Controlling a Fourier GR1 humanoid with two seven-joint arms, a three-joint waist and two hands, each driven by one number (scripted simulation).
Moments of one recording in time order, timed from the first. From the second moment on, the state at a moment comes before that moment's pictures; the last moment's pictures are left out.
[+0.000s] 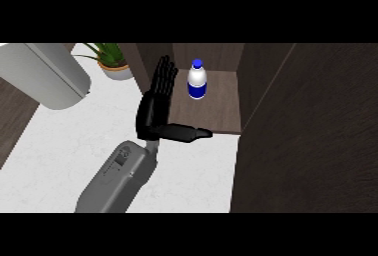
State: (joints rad) left arm -0.54 0.02 -0.33 -1.11 0.44 0.27 -0.47; right arm 0.63 -0.13 0.42 -2.16 -0.19 0.03 -0.24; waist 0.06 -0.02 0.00
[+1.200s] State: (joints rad) left arm 0.42 0.38 -0.43 -2.22 0.46 0.30 -0.40; right arm 0.55 -0.36 0.57 -2.27 0.07 0.18 -0.08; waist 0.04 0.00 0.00
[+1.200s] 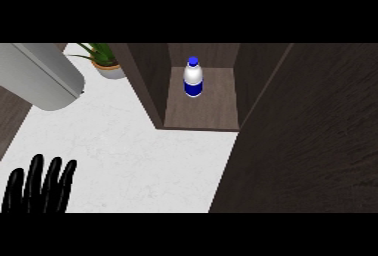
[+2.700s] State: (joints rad) left arm 0.91 0.56 0.09 -2.27 0.87 -0.24 -0.58; right arm -0.21 -0.01 0.63 -2.00 -0.15 -0.11 0.40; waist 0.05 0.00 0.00
